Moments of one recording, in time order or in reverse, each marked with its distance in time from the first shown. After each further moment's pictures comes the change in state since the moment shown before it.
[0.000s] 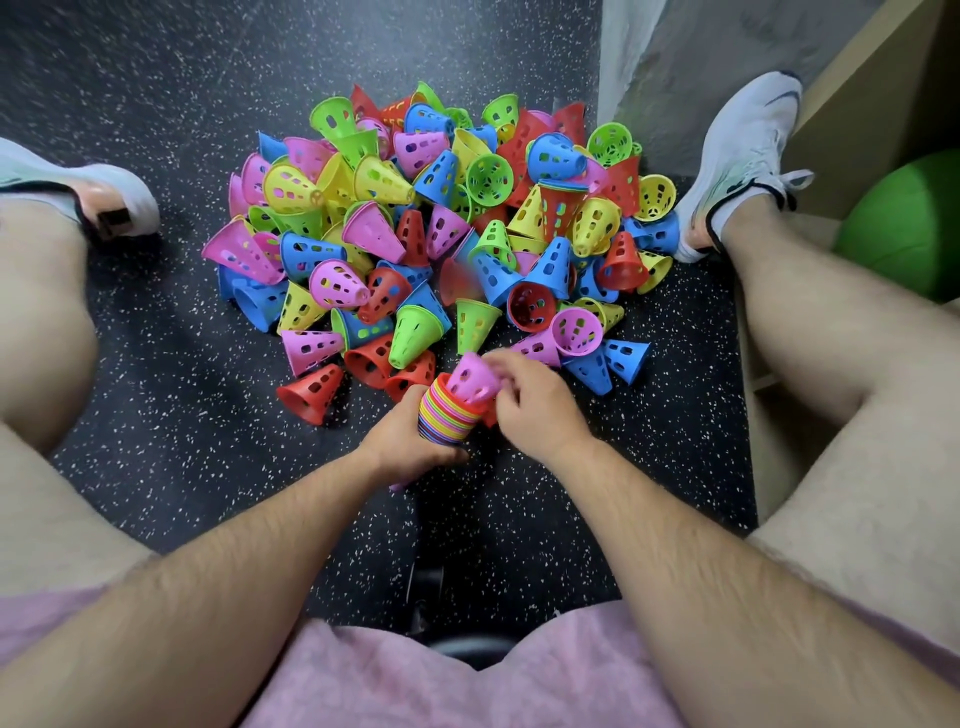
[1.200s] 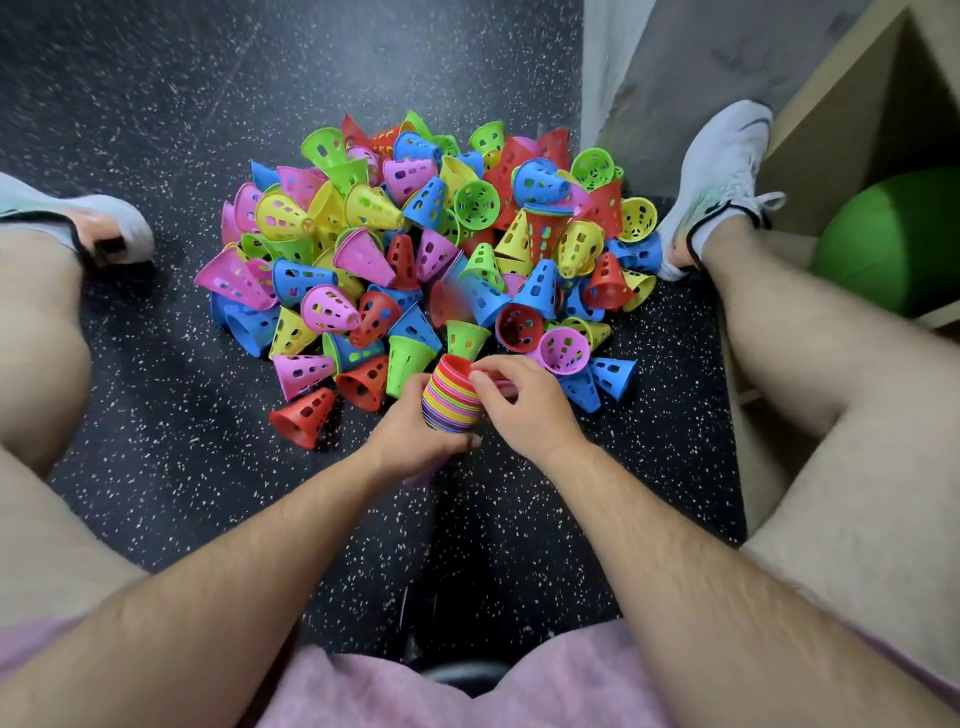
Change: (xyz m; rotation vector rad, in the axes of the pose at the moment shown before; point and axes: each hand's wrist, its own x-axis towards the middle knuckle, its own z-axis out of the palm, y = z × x) left_hand 0.014 0.030 -0.002 -0.212 0.099 0.123; right_hand 0.011 -0.009 -0.012 0.144 0.096 -0.025
